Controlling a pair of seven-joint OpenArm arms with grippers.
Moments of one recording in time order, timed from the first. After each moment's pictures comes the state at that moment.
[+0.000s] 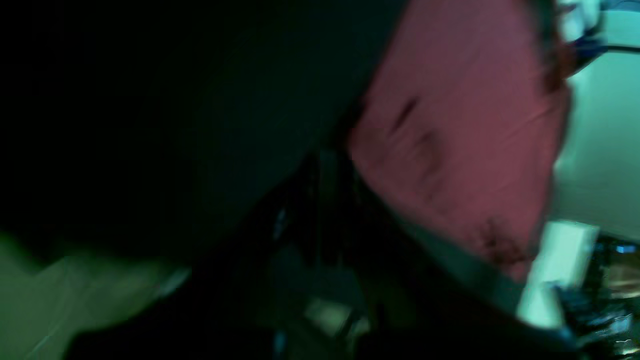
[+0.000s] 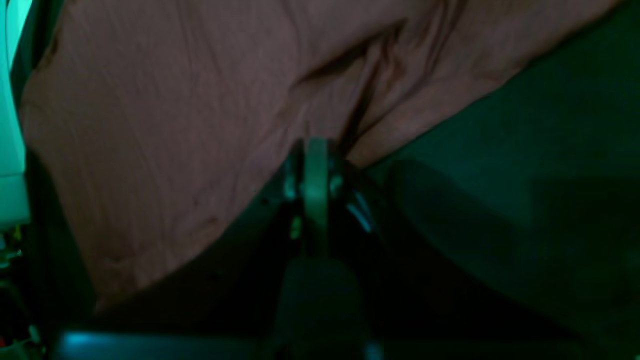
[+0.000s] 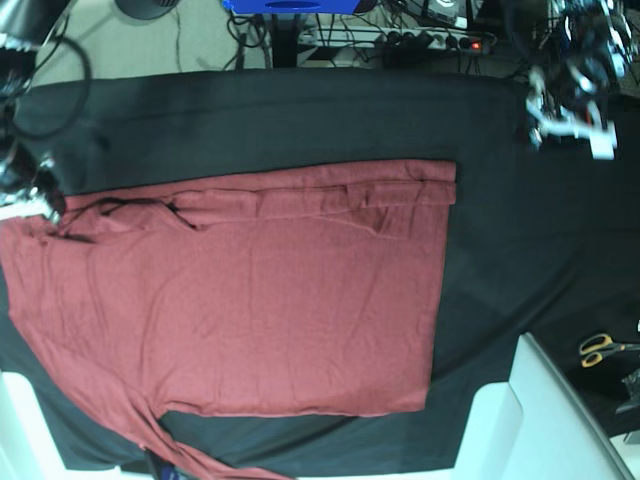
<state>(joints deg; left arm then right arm) 26.8 -10.5 -40.6 88.7 -57.3 -13.2 54.4 -8.4 9.5 34.8 82.7 41.8 7.8 -52.4</state>
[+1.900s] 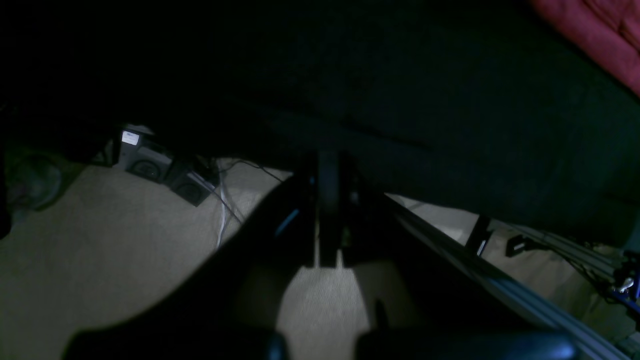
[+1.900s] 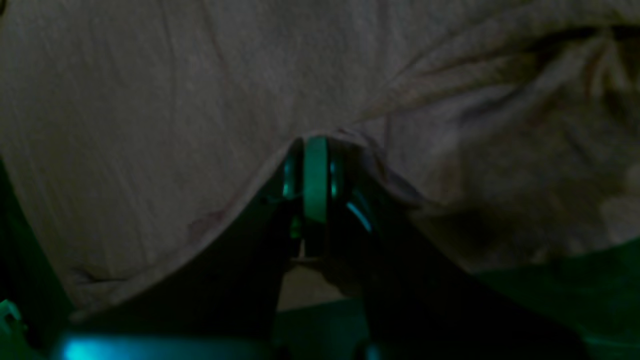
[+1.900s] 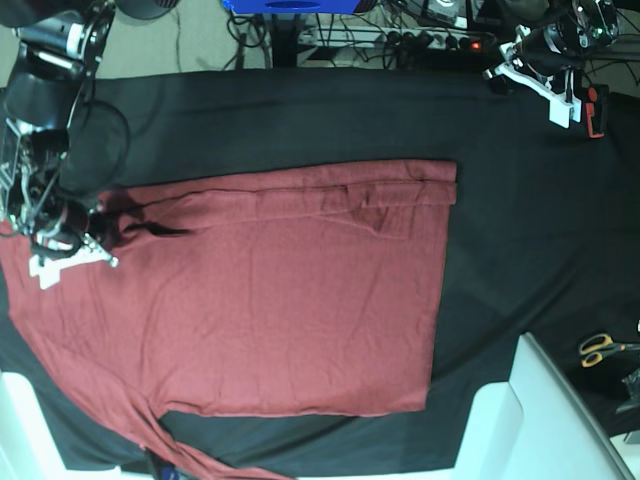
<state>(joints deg) 29.8 -7.7 -37.6 88.9 -37.2 -24.6 54.3 10.6 9.4 24.8 57.2 30.1 7.6 -49.2</state>
